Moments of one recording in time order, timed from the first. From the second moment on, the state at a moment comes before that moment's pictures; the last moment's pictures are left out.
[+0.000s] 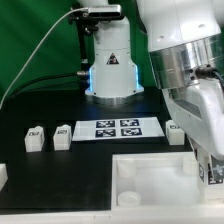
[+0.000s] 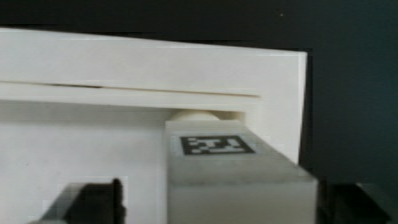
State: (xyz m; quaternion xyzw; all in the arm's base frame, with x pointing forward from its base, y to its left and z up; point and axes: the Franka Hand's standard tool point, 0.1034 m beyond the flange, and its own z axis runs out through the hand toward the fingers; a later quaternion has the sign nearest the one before) arm 0.622 0.110 0.070 -0.74 0.66 0.01 0.12
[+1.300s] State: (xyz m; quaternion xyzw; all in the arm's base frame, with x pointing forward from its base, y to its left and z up) arm 0.621 0.116 0.074 -0.99 0.11 0.01 0.06
